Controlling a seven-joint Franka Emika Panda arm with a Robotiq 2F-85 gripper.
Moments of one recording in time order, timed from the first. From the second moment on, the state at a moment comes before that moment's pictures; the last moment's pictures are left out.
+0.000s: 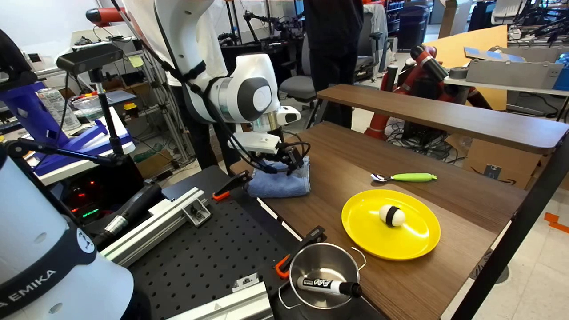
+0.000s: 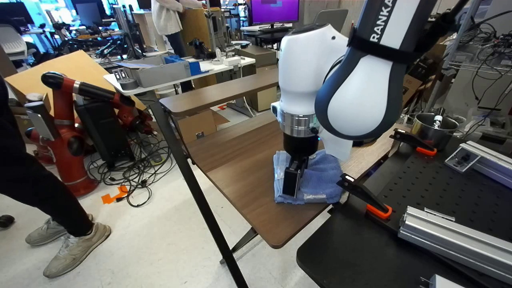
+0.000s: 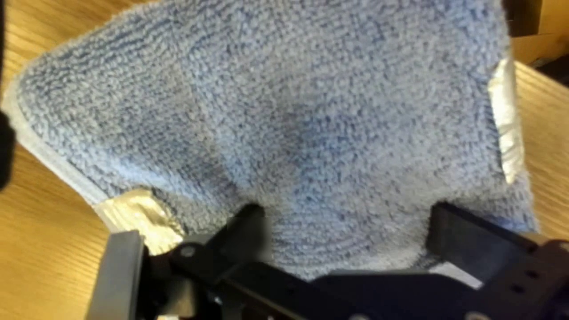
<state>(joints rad) 0.36 0.61 -0.03 -2.35 -0.19 2.96 0.04</state>
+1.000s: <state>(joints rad) 0.23 0.25 0.18 -2.54 -0.05 2.95 0.04</state>
